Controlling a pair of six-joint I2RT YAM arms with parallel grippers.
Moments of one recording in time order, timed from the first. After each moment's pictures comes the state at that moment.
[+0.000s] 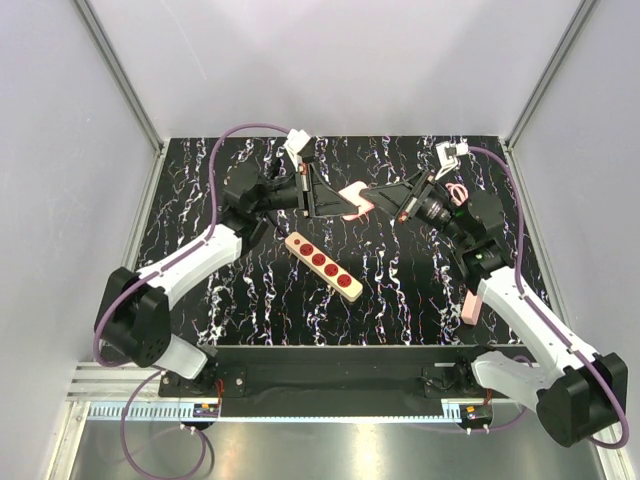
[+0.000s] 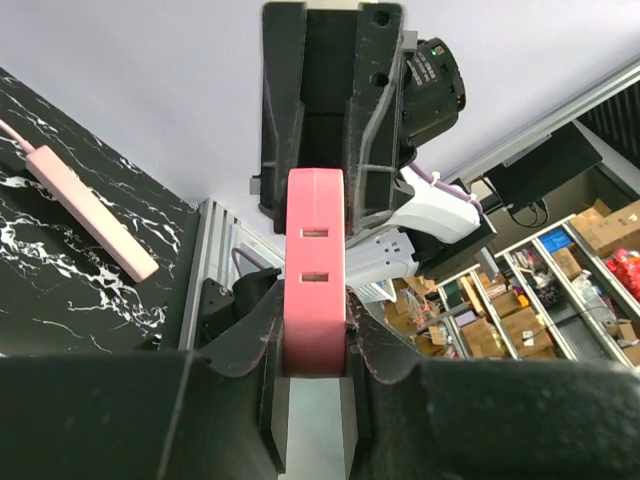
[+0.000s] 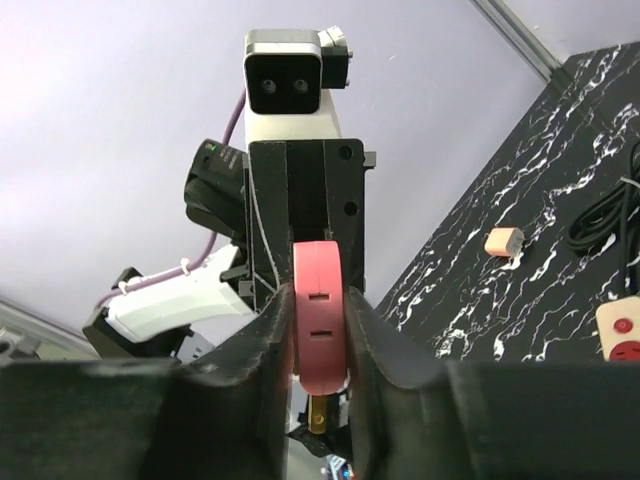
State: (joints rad) left arm -0.55 1.47 1.08 0.72 1.00 -1.19; right arm 0.39 1.05 0.84 0.49 -0.59 1.06
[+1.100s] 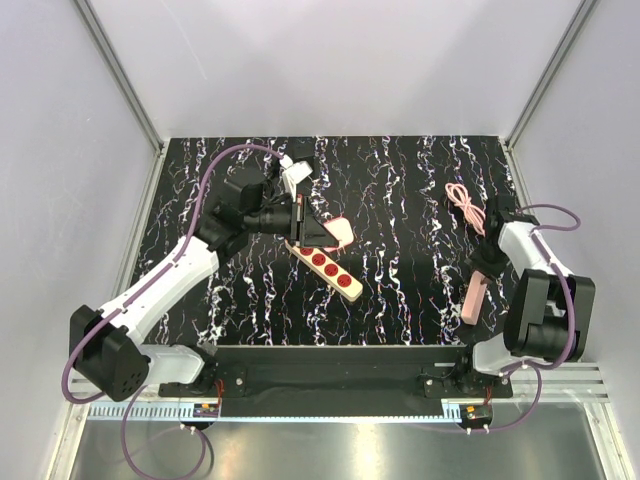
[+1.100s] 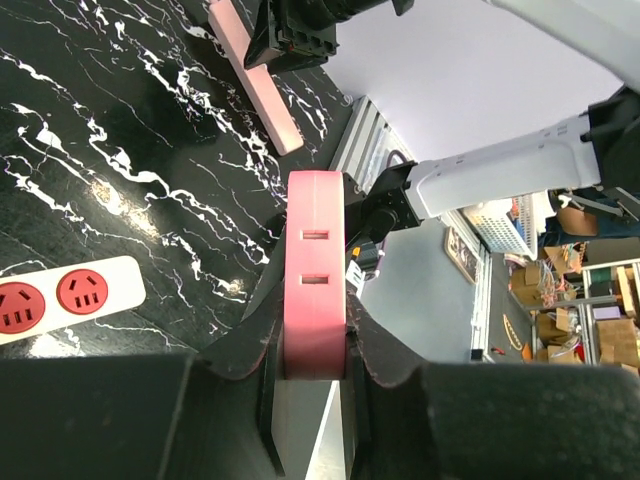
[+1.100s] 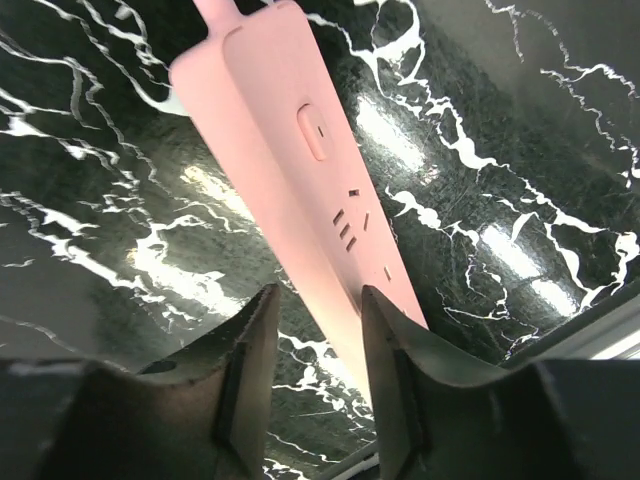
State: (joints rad) left arm -0.56 1.27 1.10 -0.20 0.85 -0.56; right arm -0.18 1.47 0.96 -0.82 0.22 0.60
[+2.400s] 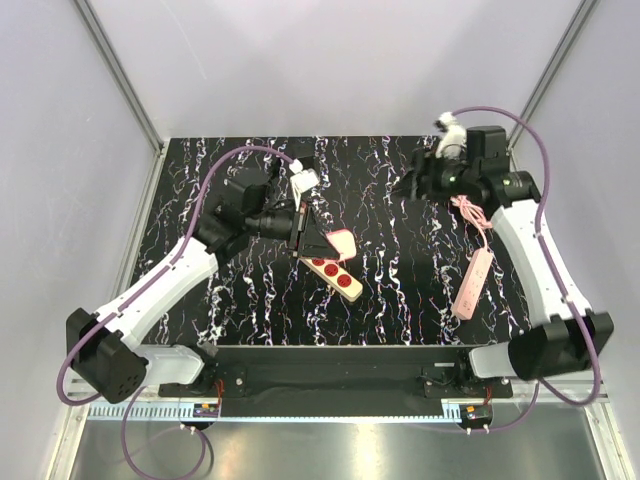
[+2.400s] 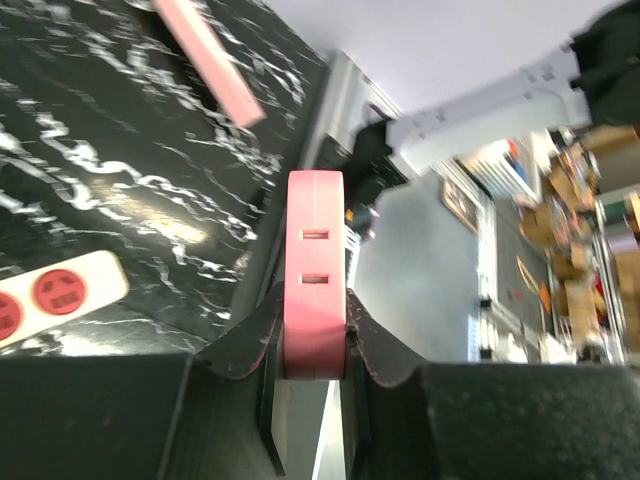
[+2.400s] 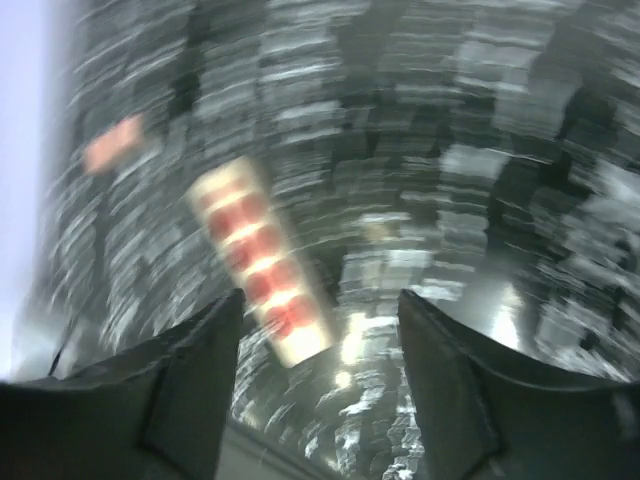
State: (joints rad) left arm -0.59 1.26 1.14 -0.29 0.93 -0.43; right arm 0.11 1.41 1.46 -0.74 -0.45 0.28
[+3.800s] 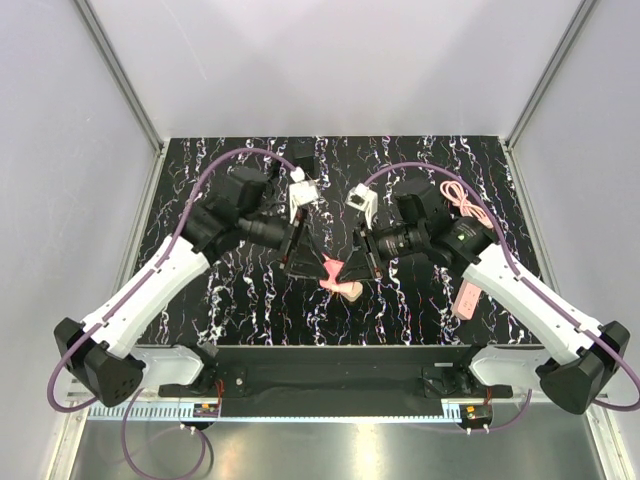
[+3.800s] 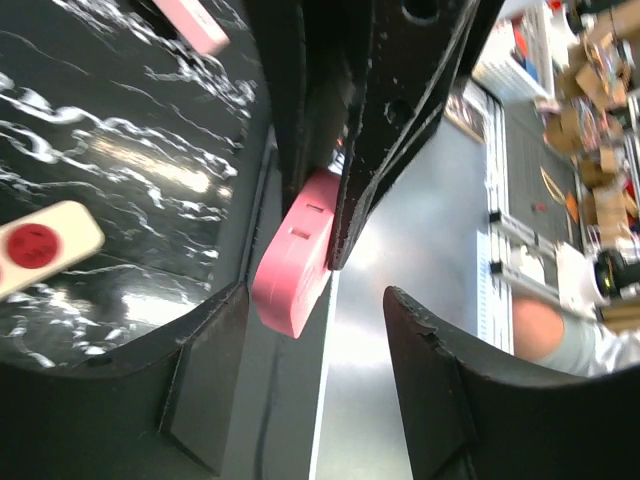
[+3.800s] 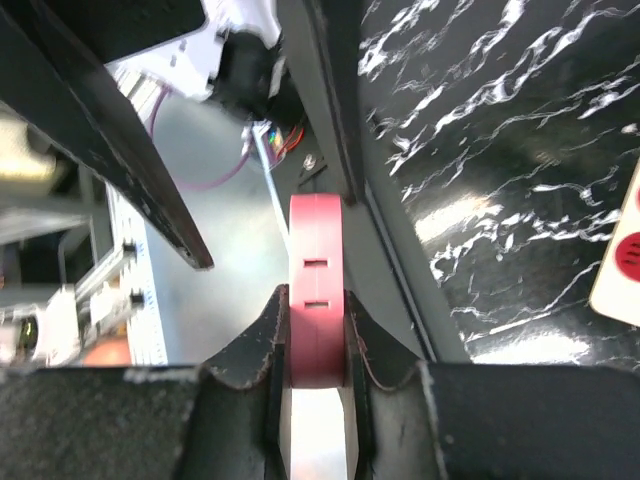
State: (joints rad) left arm -0.63 1.24 1.27 -0.68 0.99 -0.14; right arm 0.70 1.21 1.24 -0.67 -0.76 0.24
